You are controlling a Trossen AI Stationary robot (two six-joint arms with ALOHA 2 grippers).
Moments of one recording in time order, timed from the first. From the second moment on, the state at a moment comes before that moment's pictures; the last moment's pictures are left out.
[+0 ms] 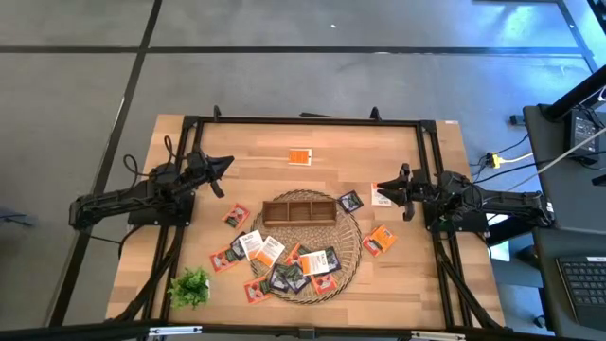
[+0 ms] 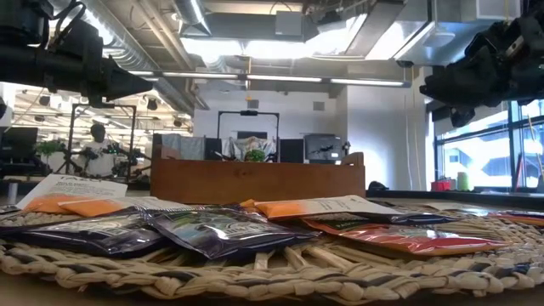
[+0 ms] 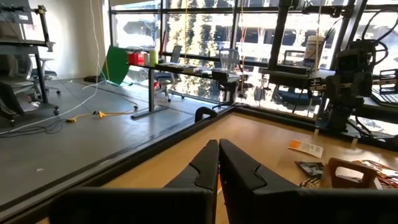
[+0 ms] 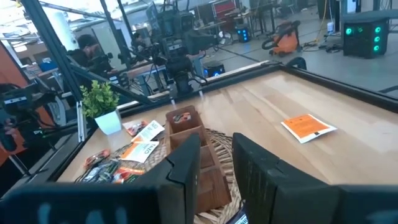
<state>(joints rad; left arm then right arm) 0.27 0.01 0.01 0.05 -0.32 -0.09 -0.09 0.08 0.01 0.05 0.01 0.28</state>
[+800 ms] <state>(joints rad) 0.26 0.01 0.01 0.16 -0.24 -0.43 -0.09 0.08 0.01 0.05 0.00 0.22</state>
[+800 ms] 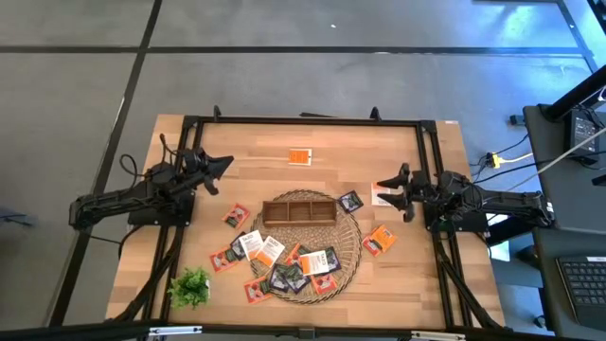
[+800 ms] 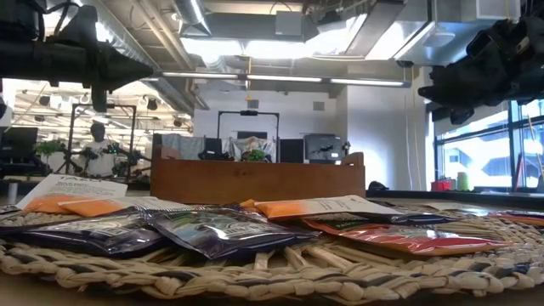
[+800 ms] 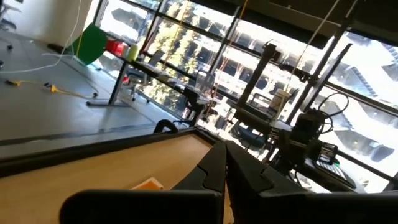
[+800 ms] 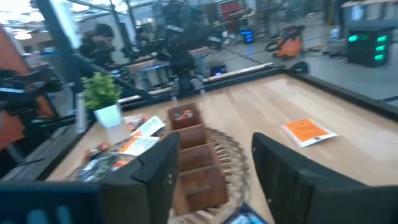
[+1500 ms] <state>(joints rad) 0.26 0.01 0.01 0.15 -0.24 -0.24 -0.09 0.08 0.01 0.02 0.08 0.20</state>
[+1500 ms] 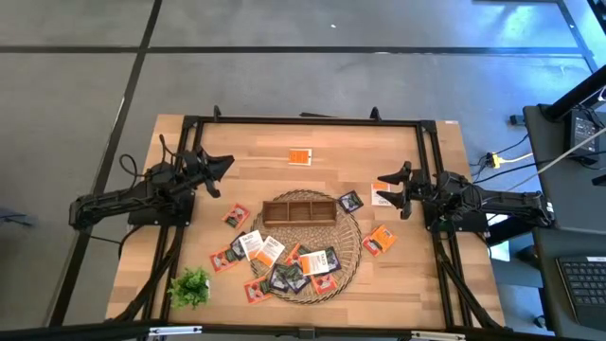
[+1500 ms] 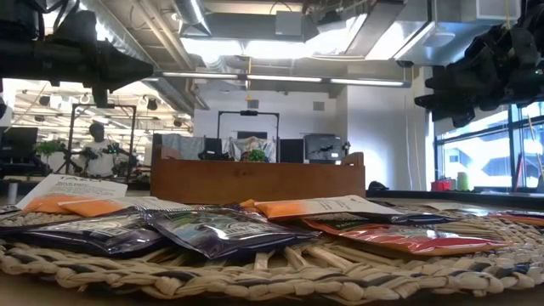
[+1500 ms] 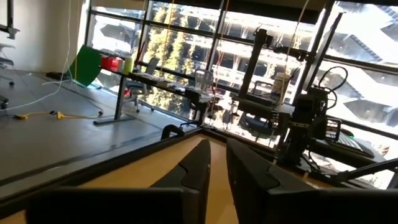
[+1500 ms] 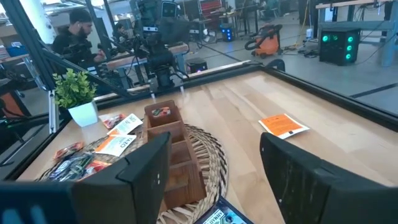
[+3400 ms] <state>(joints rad) -0.13 1.20 0.65 -0.52 0.20 -0.94 -0.09 0.08 0.01 0.04 0.14 0.21</state>
